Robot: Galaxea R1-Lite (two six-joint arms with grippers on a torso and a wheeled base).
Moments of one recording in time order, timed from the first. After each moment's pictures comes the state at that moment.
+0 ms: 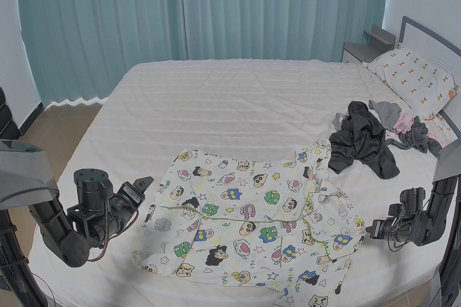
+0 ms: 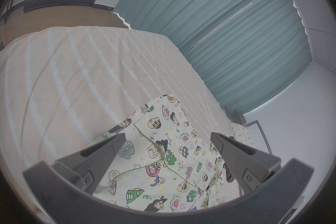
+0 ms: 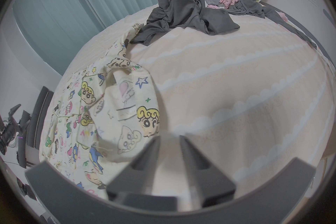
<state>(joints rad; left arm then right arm) -0.28 2.02 -0.32 -1.25 0.13 -1.00 -0.14 2.30 -0.29 -1.14 0.20 0.16</state>
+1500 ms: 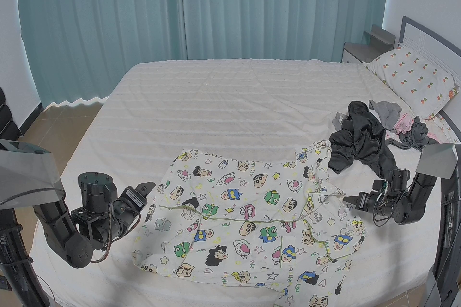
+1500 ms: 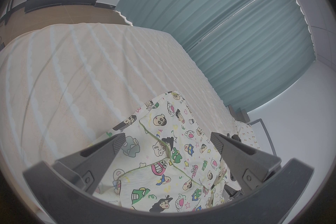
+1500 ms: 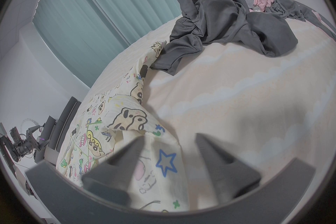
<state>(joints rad) -0.28 2.06 -0.32 -1.25 0.13 -1.00 -0.13 2.52 -0.78 -1.07 0.44 0.24</state>
